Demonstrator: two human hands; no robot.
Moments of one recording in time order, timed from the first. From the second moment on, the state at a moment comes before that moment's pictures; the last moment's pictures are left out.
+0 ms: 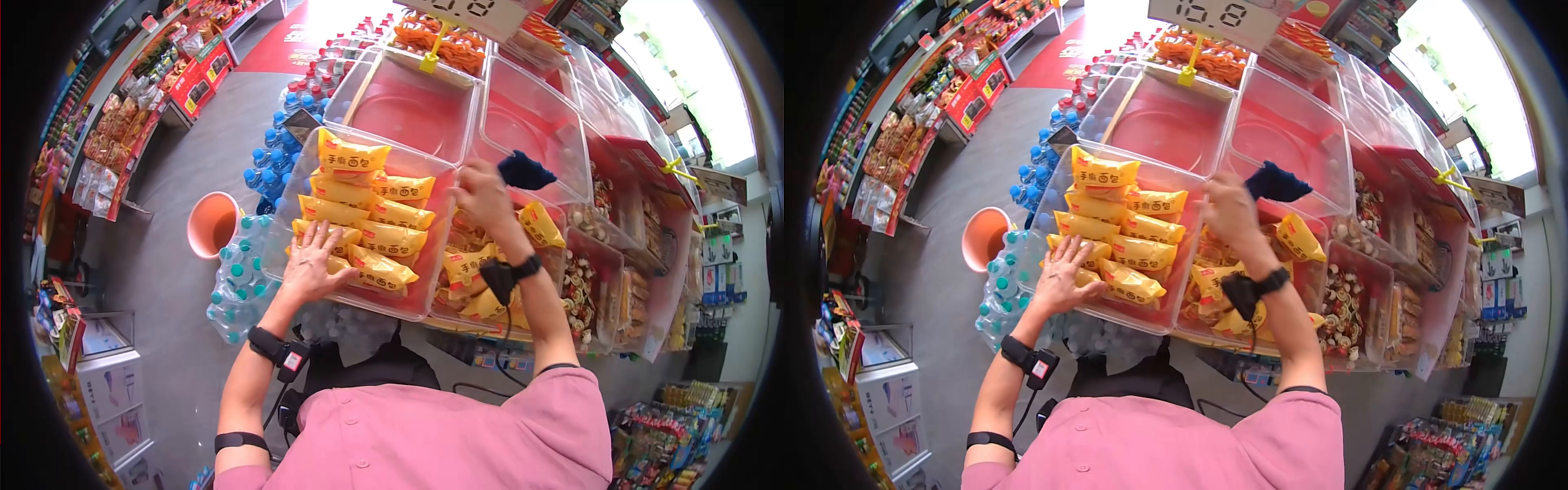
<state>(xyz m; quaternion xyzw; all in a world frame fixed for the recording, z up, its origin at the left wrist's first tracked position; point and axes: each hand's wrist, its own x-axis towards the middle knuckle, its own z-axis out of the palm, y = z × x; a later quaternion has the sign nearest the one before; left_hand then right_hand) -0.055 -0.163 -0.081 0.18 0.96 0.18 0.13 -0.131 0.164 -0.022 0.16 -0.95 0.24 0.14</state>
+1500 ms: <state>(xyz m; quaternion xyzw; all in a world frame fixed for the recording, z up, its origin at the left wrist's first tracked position) -0.051 -0.161 -0.081 0.16 0.96 0.19 0.10 -0.057 0.230 -0.038 0.19 -0.93 0.23 -0.23</state>
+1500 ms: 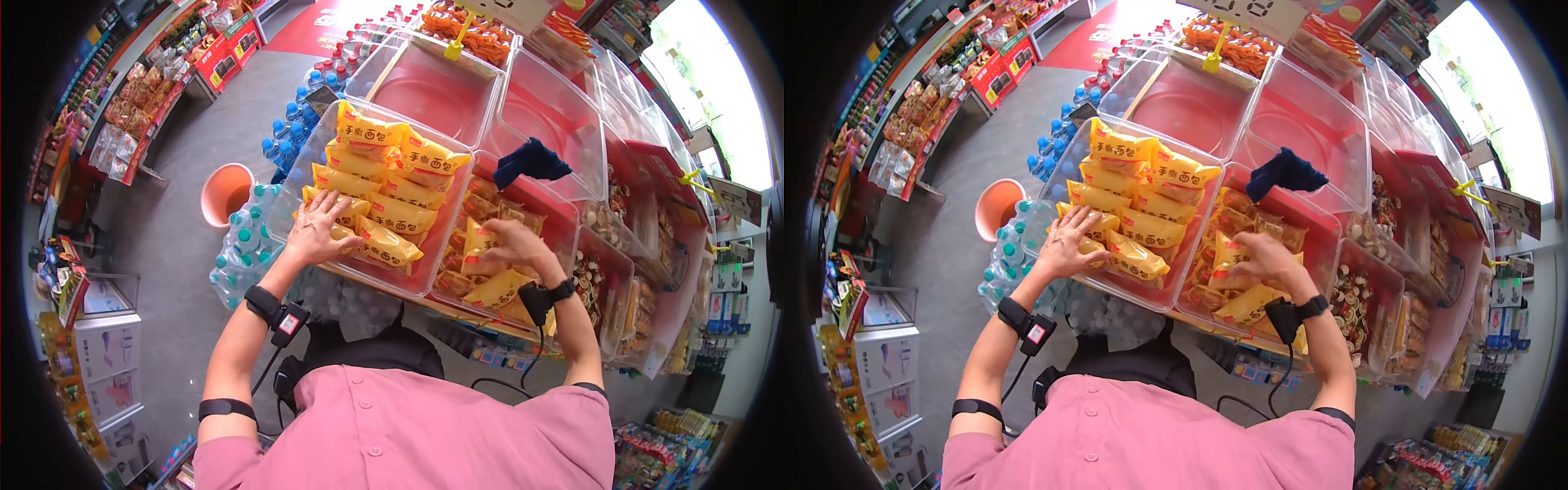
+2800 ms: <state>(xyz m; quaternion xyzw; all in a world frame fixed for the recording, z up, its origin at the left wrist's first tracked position) 0.055 -0.058 -0.033 -0.03 0.32 0.93 0.19 0.011 0.166 0.087 0.39 -0.79 0.45 0.18</state>
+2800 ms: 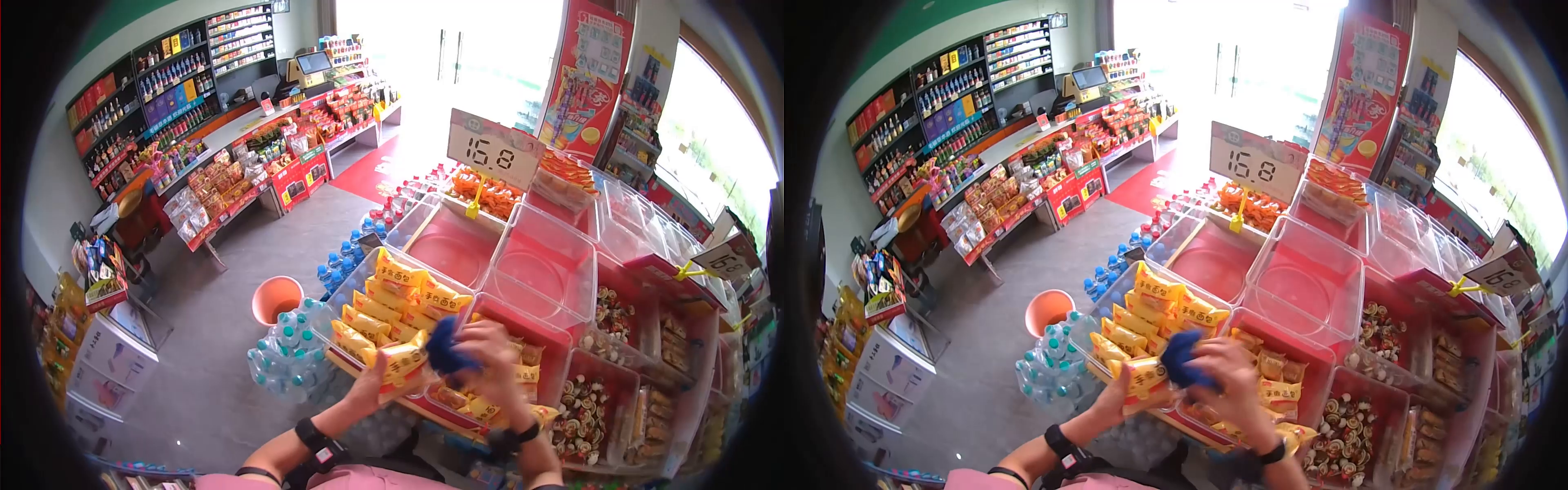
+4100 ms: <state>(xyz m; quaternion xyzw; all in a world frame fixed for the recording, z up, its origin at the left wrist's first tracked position) 0.215 -0.248 -0.022 0.12 0.63 0.77 -0.01 0.228 -0.037 -0.004 0.02 -0.35 0.88 -0.31</state>
